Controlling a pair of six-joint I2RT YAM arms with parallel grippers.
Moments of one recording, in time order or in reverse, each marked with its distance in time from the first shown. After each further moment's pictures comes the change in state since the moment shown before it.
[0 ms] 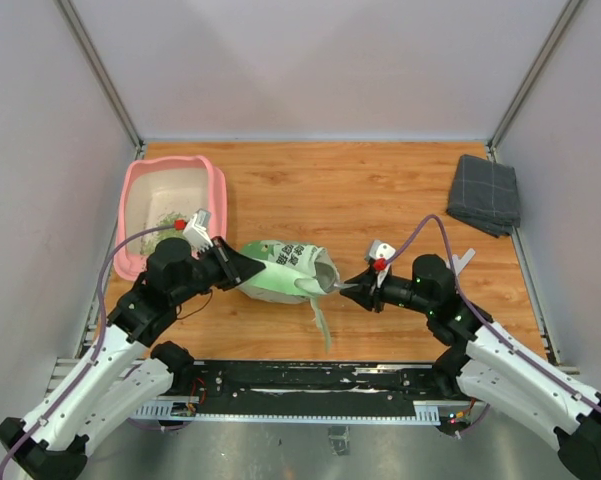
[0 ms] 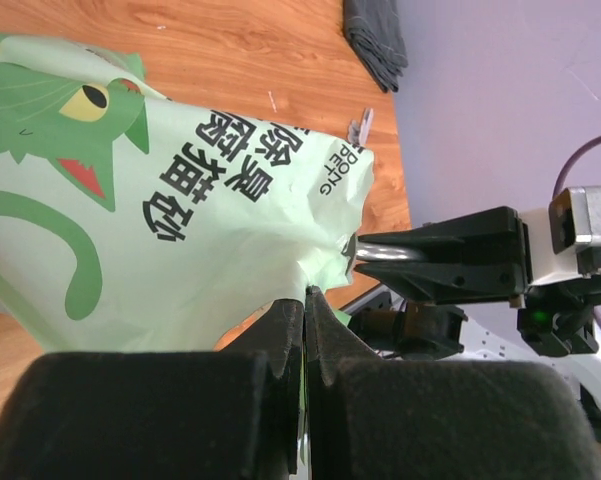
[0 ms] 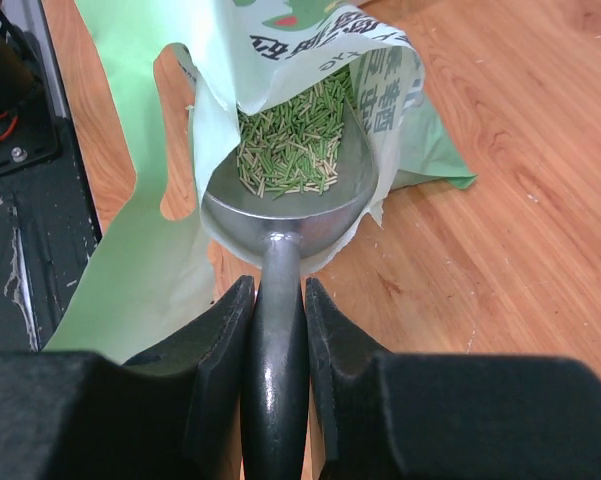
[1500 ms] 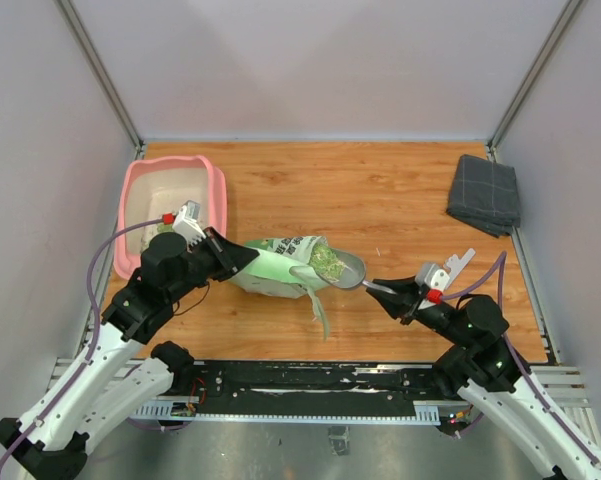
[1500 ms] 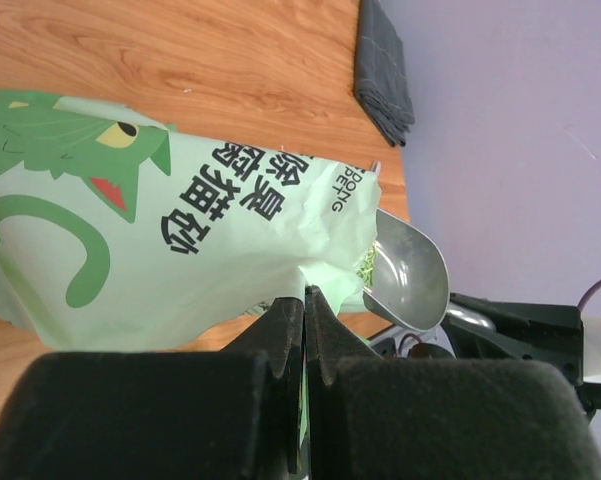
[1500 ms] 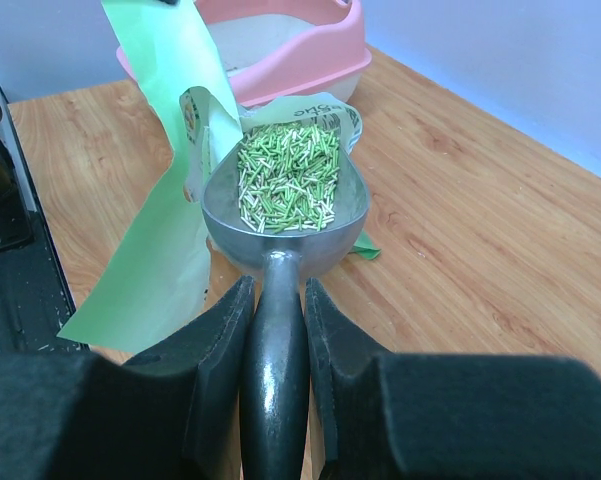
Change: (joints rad) left arm -0.002 0.016 0.077 -0.030 -0.124 0.001; right arm 0.000 -0.571 -0.092 -0.132 0.166 0.026
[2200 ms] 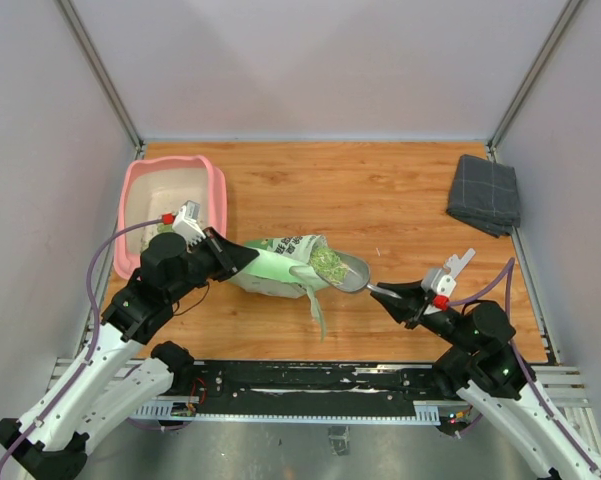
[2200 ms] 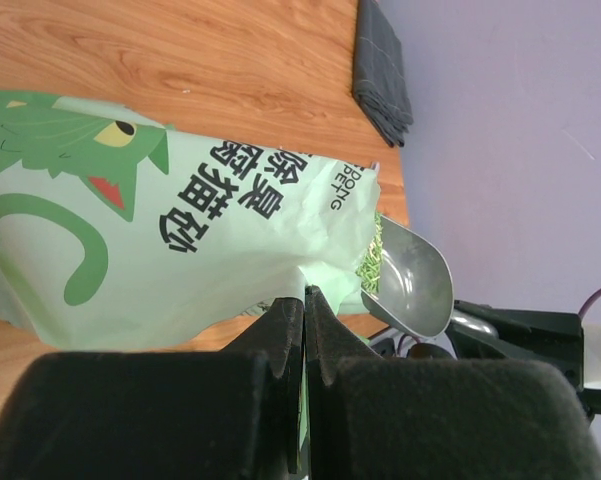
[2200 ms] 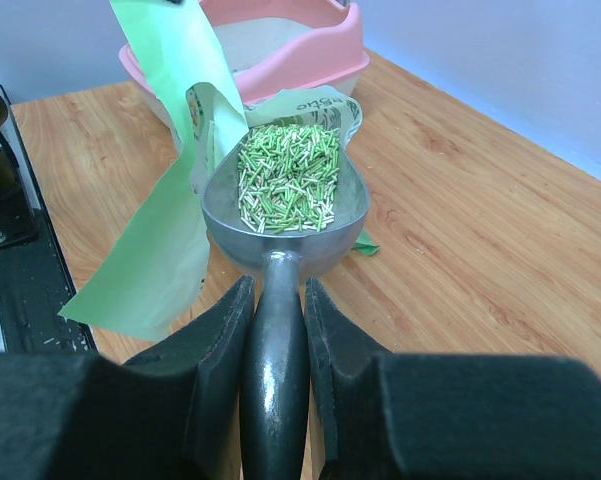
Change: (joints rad) left arm 0.000 -0.003 0.000 0.000 0.000 -0.001; right arm 0.000 -0.084 0.006 -0.077 0.004 0.000
